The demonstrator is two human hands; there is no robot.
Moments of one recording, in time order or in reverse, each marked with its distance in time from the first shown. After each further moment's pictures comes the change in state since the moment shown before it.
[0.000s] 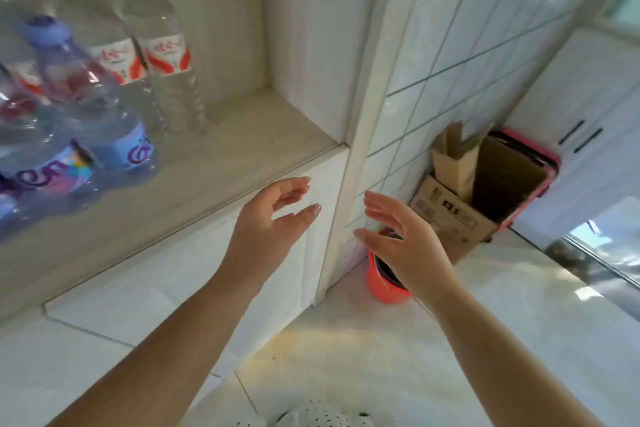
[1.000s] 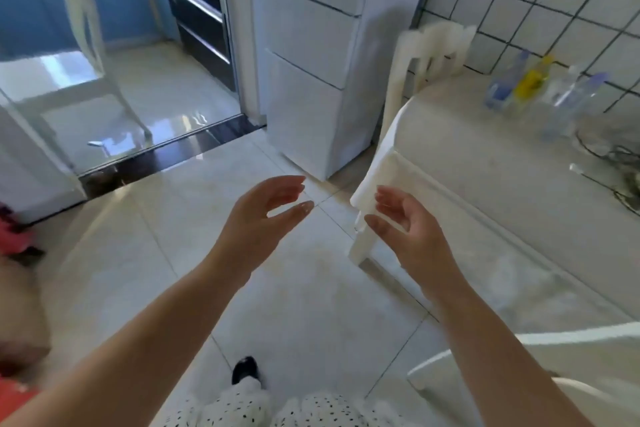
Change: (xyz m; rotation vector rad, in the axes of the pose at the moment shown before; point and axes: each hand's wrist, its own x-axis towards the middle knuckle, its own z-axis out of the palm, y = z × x) left_hand -0.504 0.075 0.594 -0.035 -1.622 0.117; right_hand -0.699 0.160 -0.361 0.009 1.570 0.585
